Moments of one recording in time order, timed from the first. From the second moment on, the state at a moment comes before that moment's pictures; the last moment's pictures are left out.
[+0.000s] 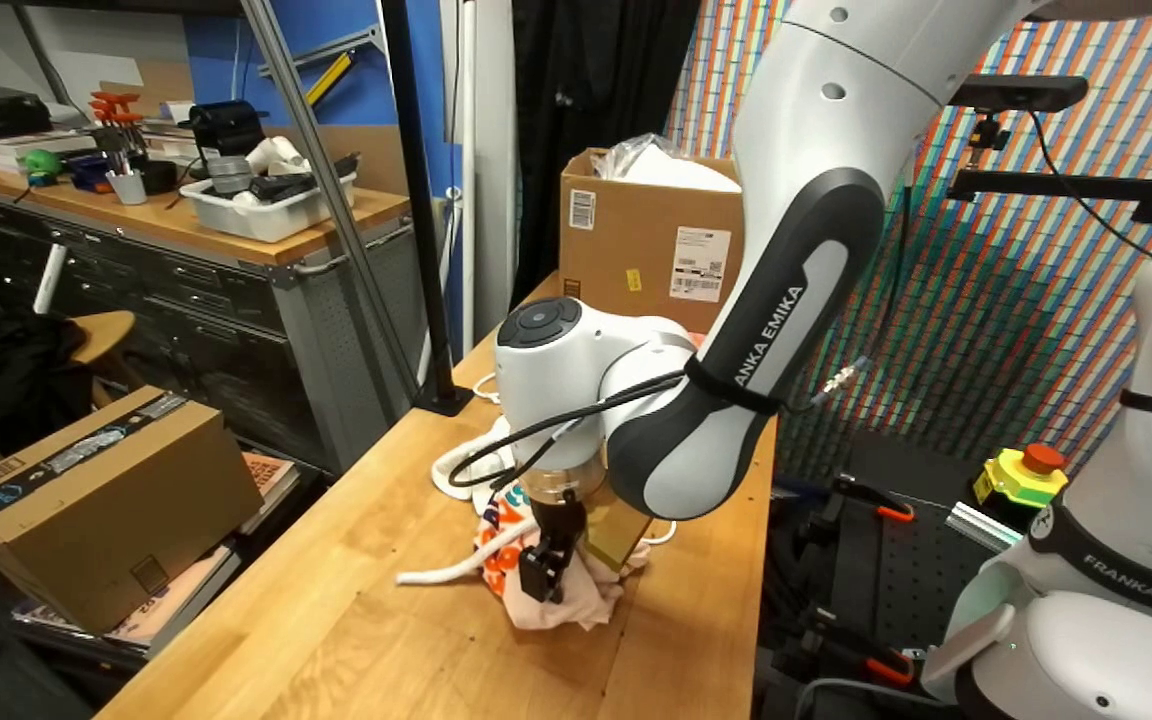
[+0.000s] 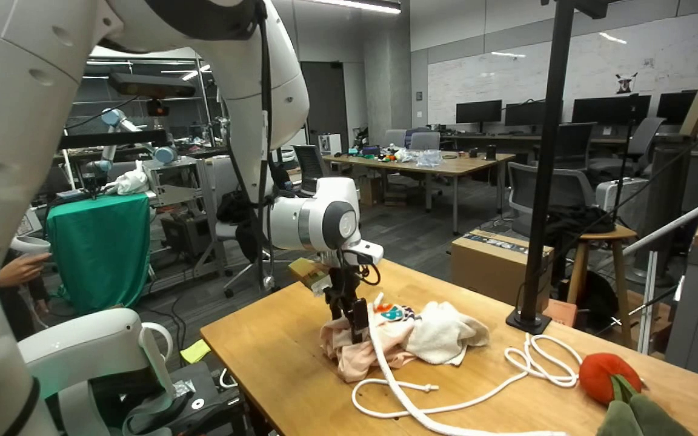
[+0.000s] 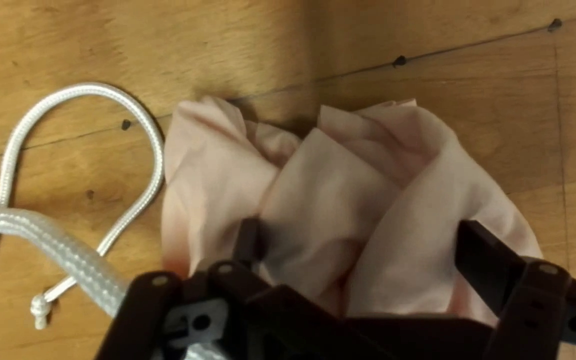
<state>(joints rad) 0.30 0.51 0.10 -2.23 -0.27 2.63 0.68</state>
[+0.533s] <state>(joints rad) 0.36 0.53 0.08 -2.21 -0.24 2.60 0.66</state>
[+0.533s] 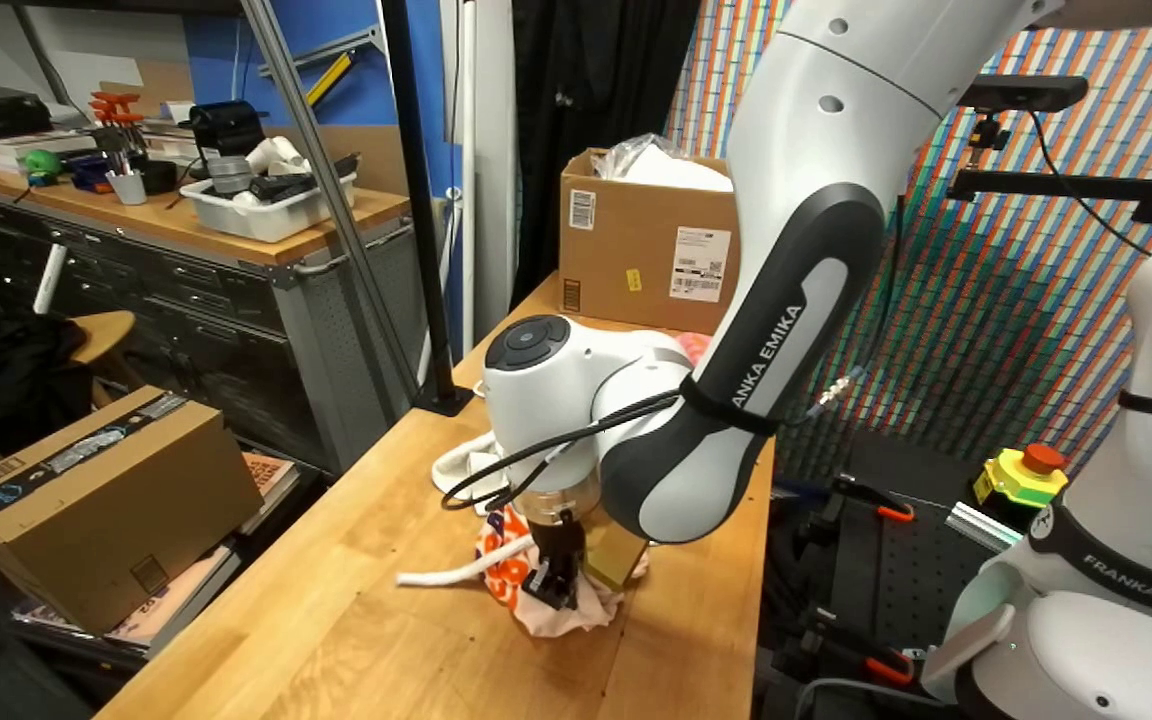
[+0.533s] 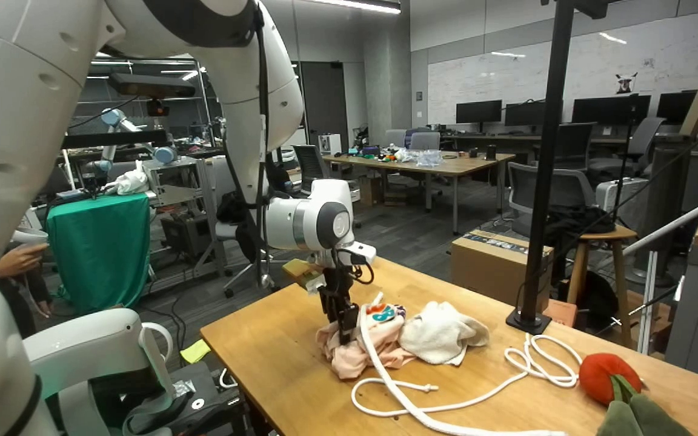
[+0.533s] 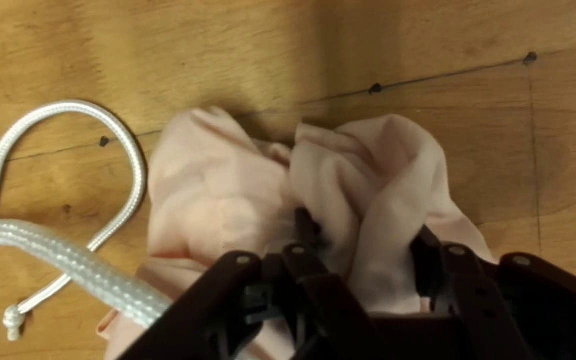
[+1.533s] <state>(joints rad) 0.35 0.23 0.12 -2.24 -0.12 2.36 0.52</state>
